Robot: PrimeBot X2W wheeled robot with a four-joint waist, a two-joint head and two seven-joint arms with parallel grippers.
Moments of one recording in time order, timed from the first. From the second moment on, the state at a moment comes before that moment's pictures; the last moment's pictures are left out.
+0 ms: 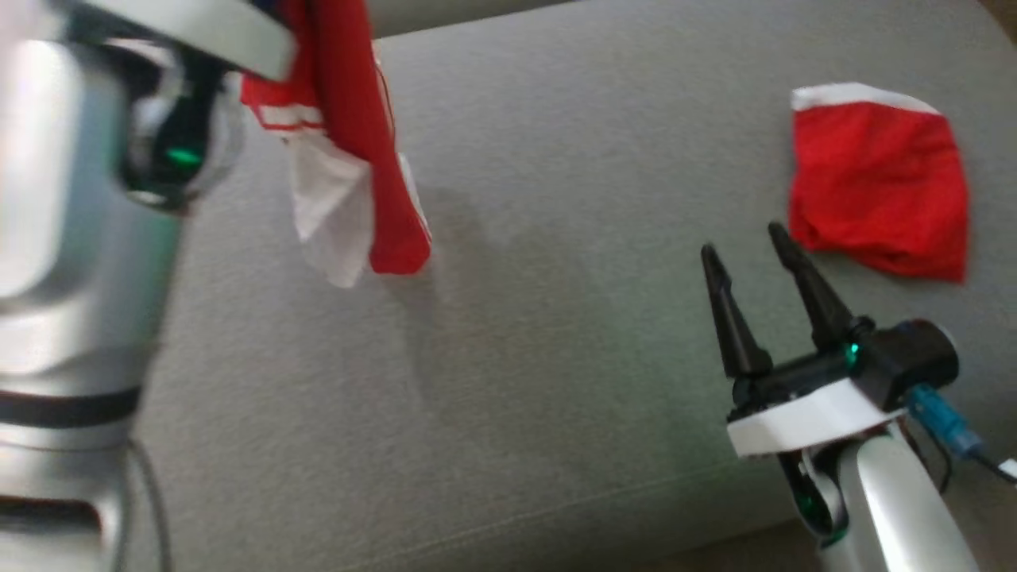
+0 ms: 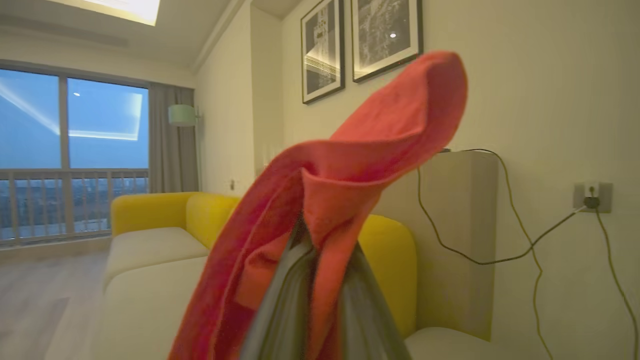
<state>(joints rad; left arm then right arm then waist) -0.95 0.30 -0.40 0.20 -0.58 -0.11 -0.06 -0.13 -0.05 0.11 0.06 0.11 0.13 -0.25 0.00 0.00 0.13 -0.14</state>
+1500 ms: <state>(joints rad) -0.83 0.27 -0.61 0.49 -0.63 -0.12 -0.12 -0.19 -0.05 0.14 0.03 0.22 0.13 -0.25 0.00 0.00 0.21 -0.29</state>
